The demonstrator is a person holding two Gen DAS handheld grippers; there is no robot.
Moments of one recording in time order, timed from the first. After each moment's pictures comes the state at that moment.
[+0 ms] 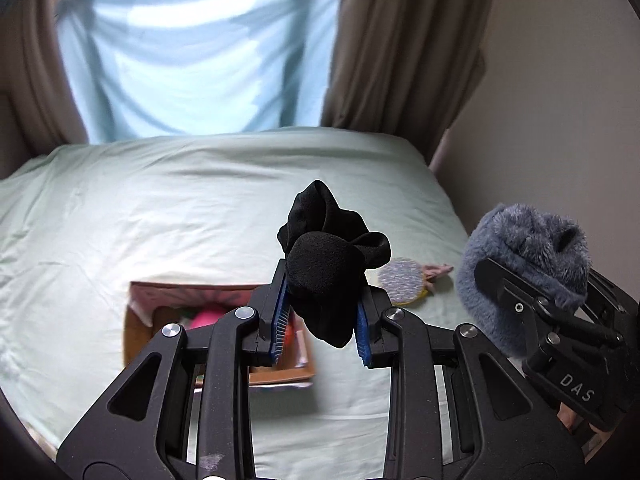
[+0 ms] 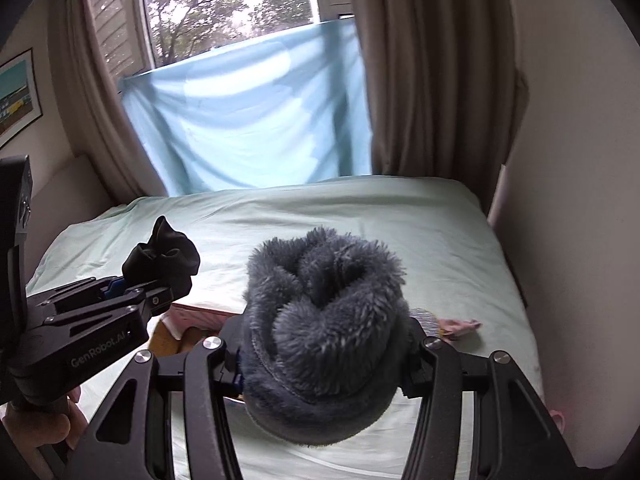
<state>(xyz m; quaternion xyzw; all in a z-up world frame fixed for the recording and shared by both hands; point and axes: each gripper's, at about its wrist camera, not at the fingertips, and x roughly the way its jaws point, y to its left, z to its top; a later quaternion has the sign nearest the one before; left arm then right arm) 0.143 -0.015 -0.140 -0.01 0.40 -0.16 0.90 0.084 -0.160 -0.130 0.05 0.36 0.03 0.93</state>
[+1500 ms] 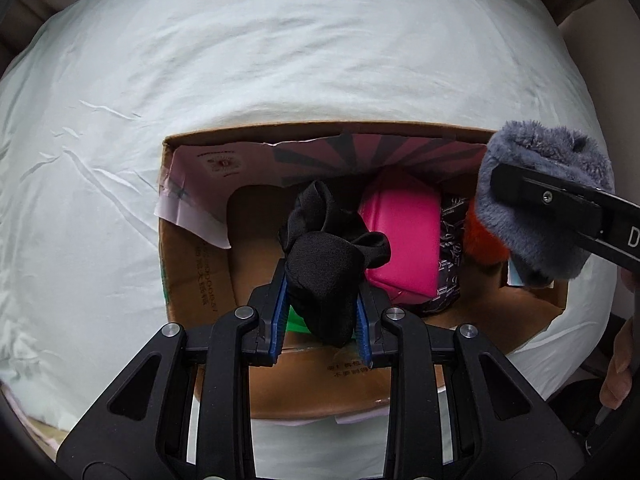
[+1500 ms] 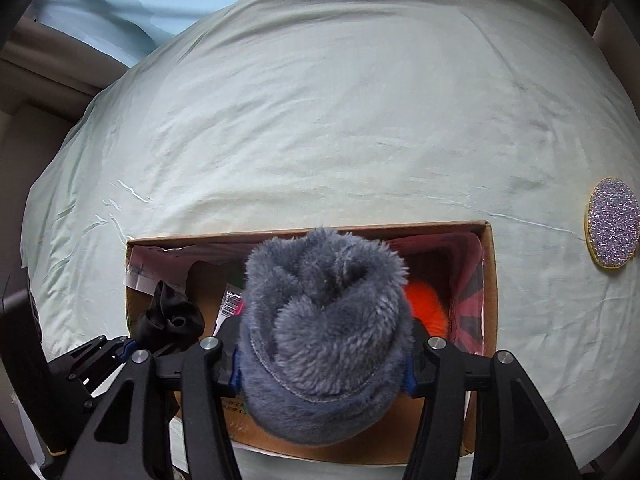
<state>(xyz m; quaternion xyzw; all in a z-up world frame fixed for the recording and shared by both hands) 0.271 0.156 -0.401 0.04 0.66 -0.09 0.74 0.280 -0.006 -0.379 0.14 0.64 0.05 0.75</state>
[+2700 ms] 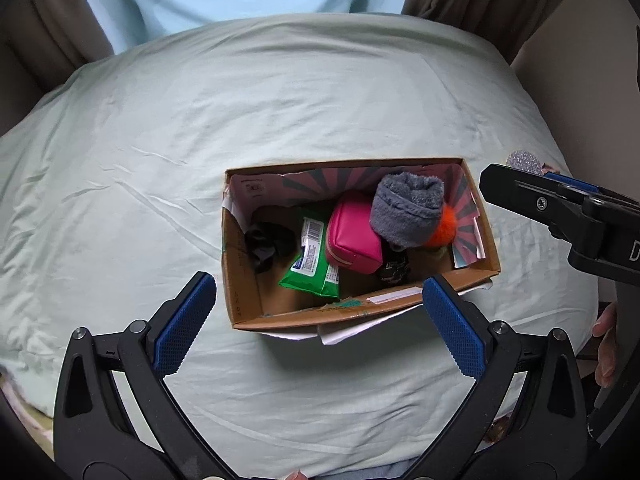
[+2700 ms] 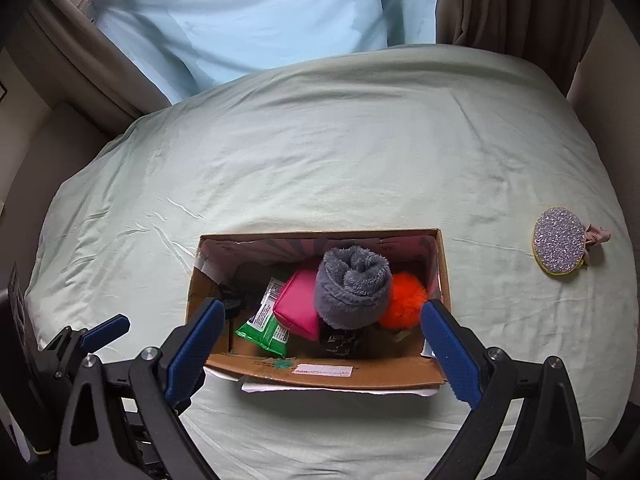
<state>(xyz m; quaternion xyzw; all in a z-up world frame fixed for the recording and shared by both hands) 0.184 0.172 -0.279 0.04 0.56 -0.11 0.82 0.190 0.002 -0.256 0.11 0.54 0.05 0.83</state>
